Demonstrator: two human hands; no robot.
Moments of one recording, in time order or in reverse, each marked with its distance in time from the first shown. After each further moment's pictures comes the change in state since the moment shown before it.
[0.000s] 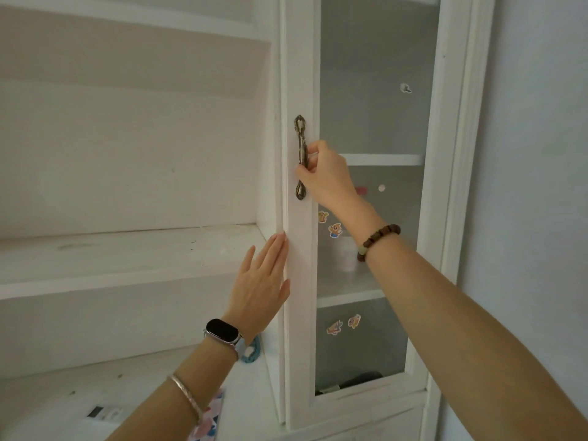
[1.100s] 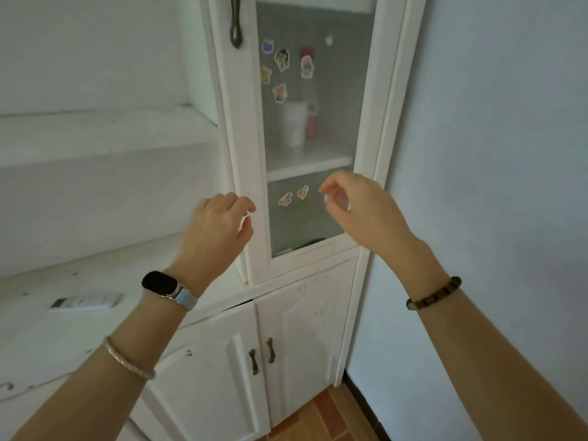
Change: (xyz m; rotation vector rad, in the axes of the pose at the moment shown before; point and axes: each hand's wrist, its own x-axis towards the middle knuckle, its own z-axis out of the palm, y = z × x) left_hand -0.107 0.043 -0.018 -0.387 0.002 0.090; right_hand -0.264 0.057 -0.080 -0.533 -0.258 0.164
